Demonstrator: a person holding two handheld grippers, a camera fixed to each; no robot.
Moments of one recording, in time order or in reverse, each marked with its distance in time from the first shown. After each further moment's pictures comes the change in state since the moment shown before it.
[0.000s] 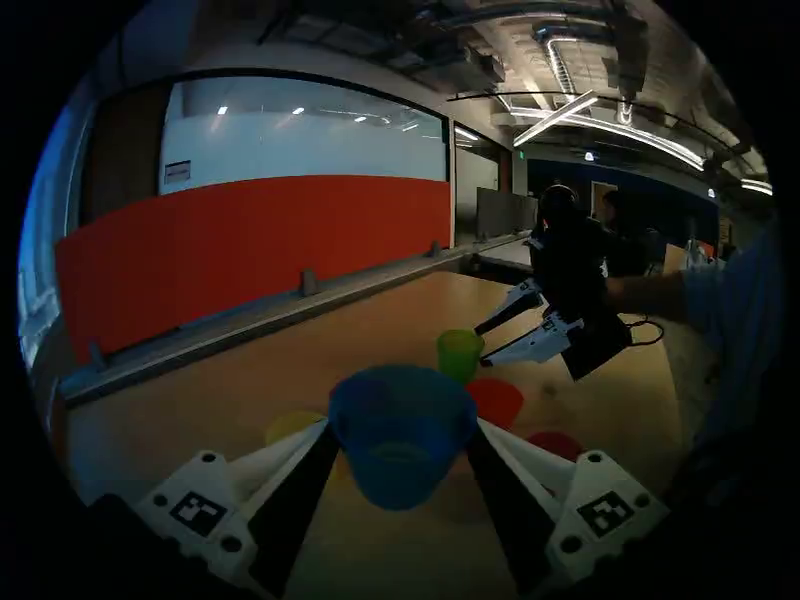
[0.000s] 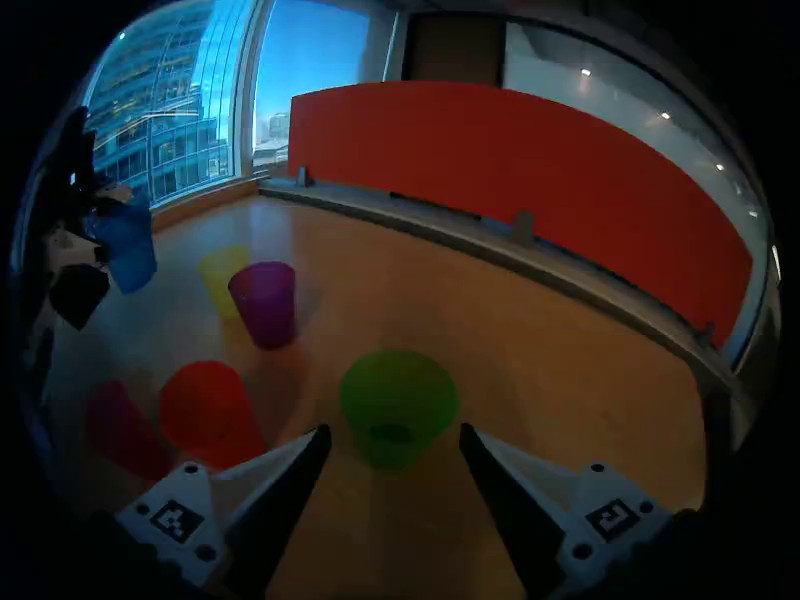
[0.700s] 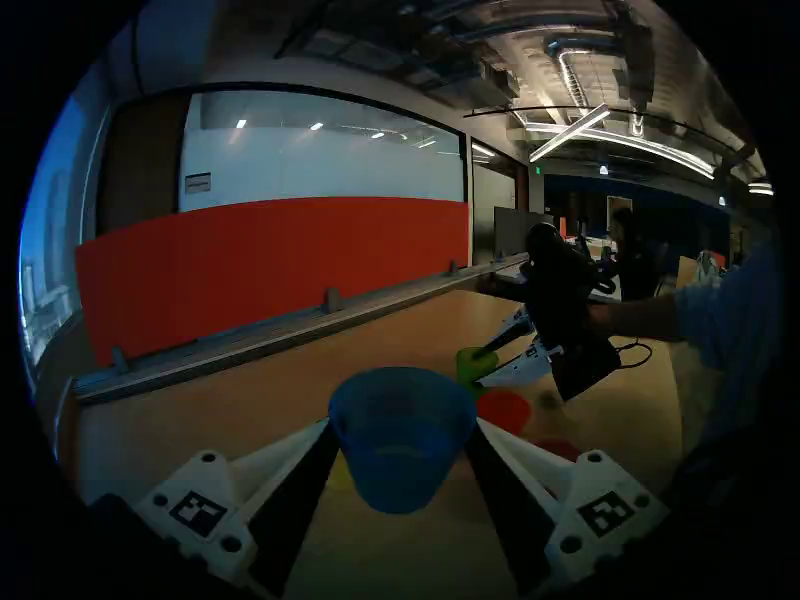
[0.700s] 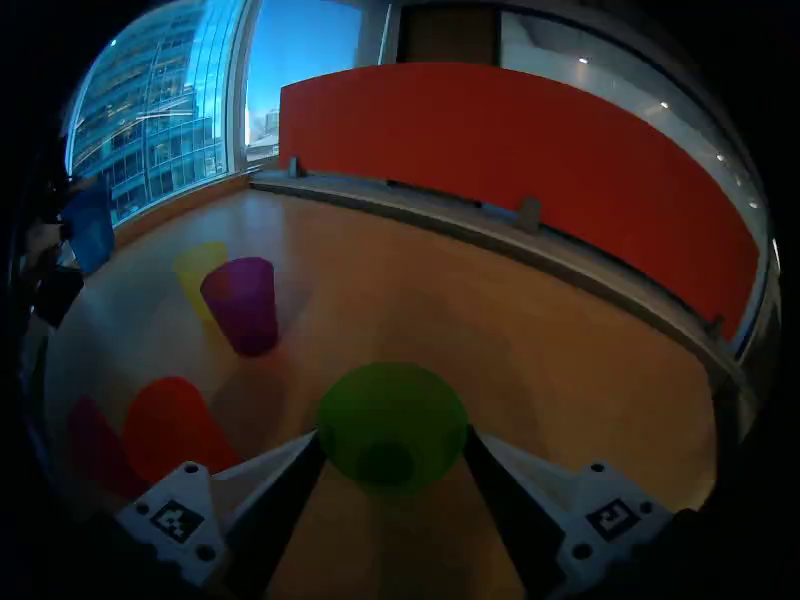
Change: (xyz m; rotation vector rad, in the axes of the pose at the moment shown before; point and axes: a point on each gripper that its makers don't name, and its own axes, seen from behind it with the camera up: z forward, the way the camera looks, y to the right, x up) left arm 0.016 -0.018 -0.034 0.064 0.054 -0.015; right arm 0.001 0.003 0.039 0.009 -0.023 0.027
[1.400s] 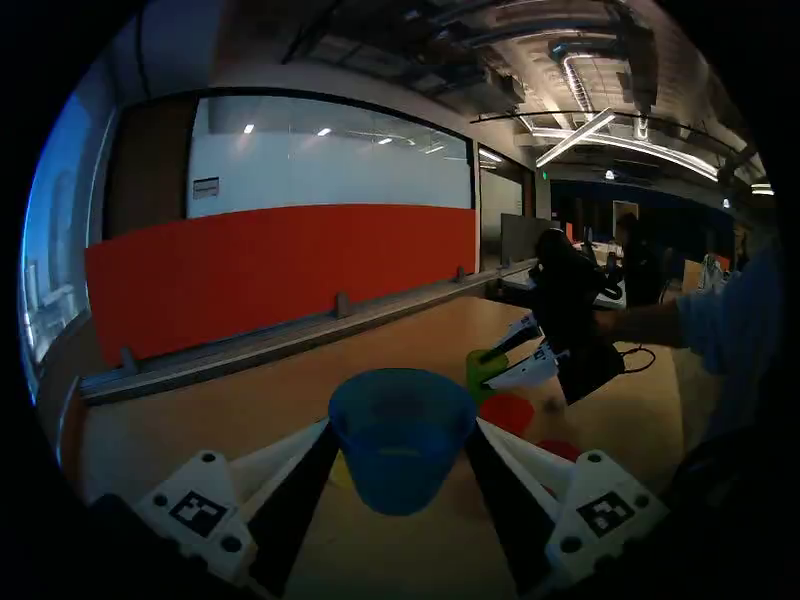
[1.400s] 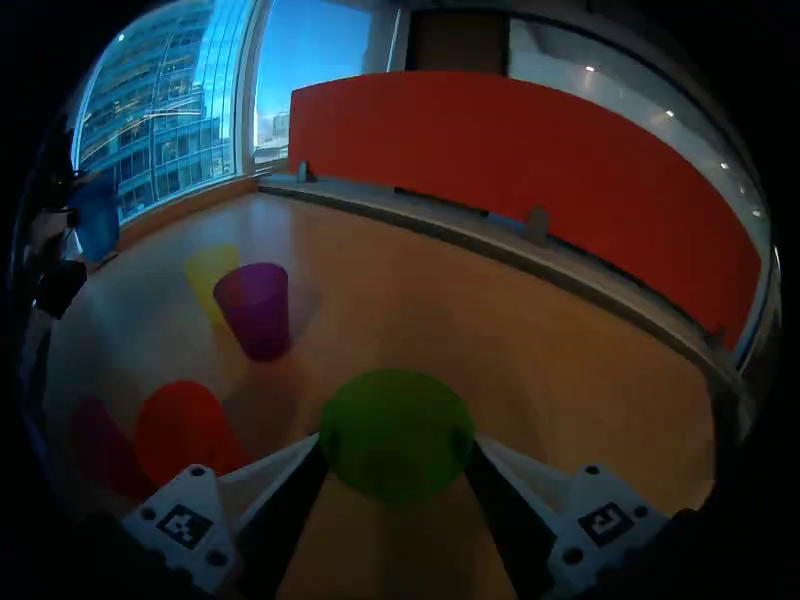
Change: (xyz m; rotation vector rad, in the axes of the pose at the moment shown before) left arm 0.006 -0.006 -0.013 0.026 0.020 -0.004; right arm 0.010 -0.007 -0.010 0.008 0.028 -0.025
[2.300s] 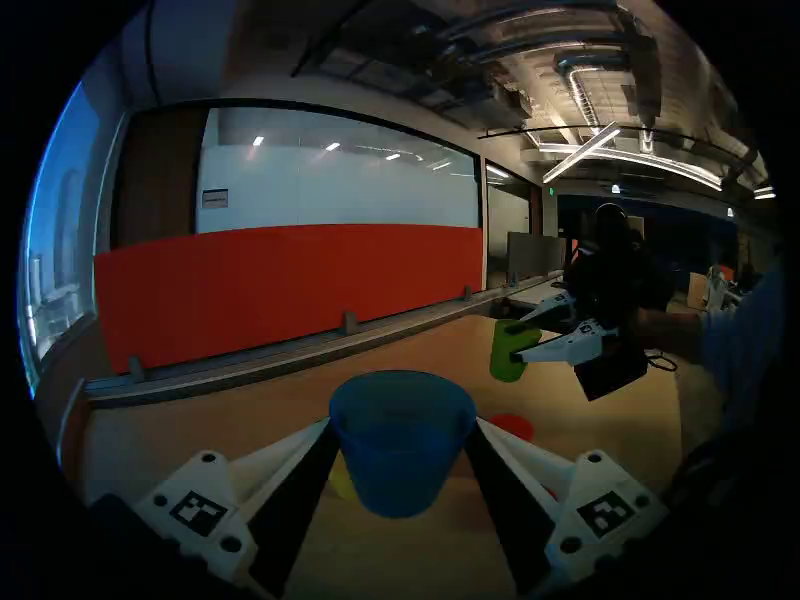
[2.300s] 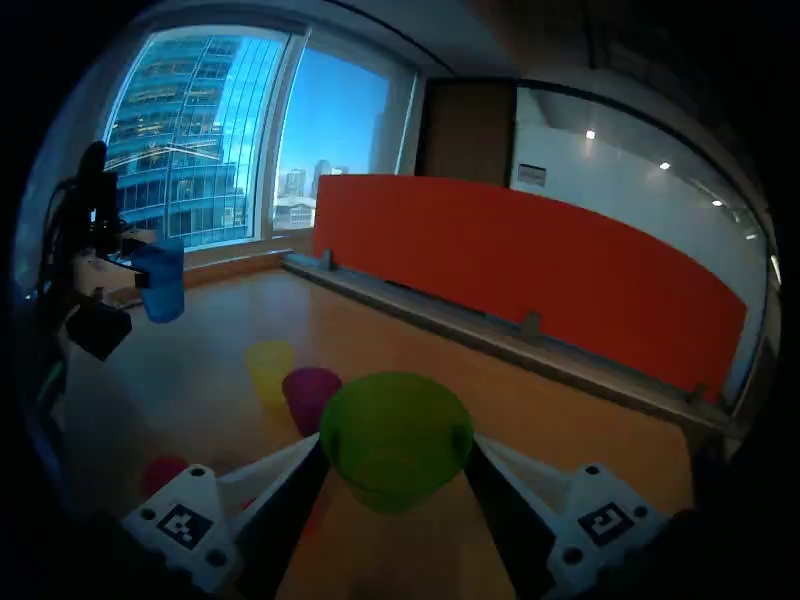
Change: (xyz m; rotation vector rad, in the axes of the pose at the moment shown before) left arm 0.020 -0.002 -0.010 0.024 0.055 -0.017; right arm 0.092 -0.036 -0.088 0.005 0.272 -0.054
